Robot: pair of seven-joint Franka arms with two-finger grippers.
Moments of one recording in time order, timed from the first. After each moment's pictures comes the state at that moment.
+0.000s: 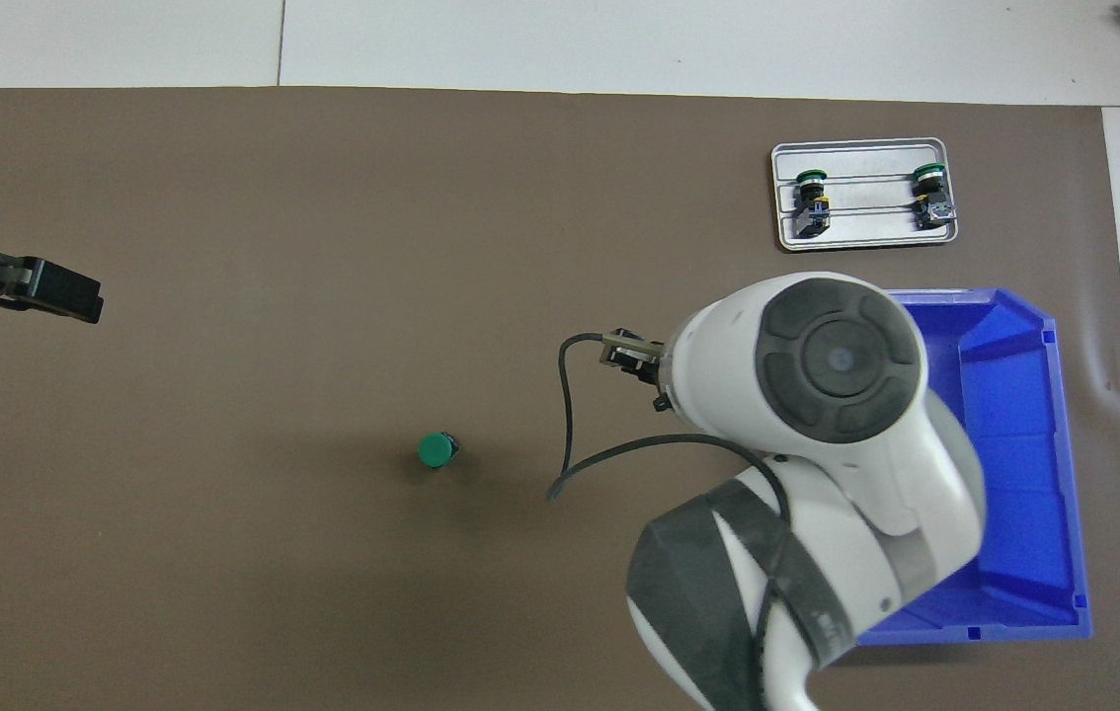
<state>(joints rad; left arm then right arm) -0.05 0.06 -0.04 -1.48 0.03 1.53 0.12 0.62 0.08 -0.07 -1.79 -0.03 1.96 0.92</state>
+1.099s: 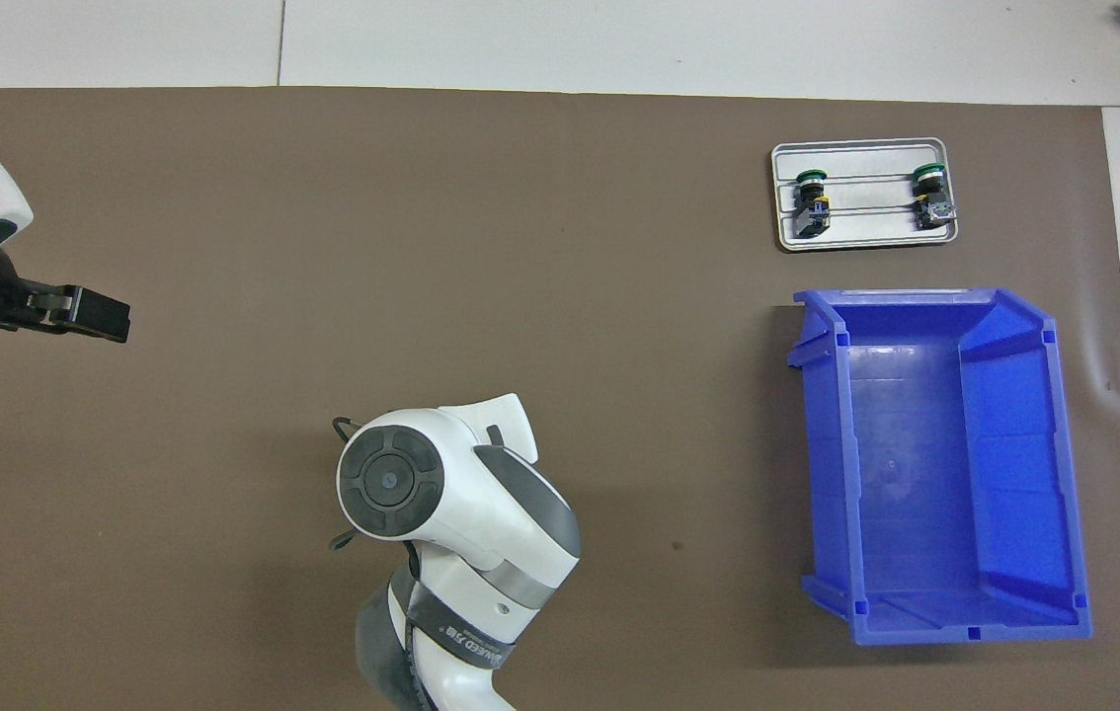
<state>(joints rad) -0.03 0.00 -0.04 -1.70 0.03 1.69 0.09 0.90 0.47 -0.07 -1.61 -0.03 2.14 1.31</state>
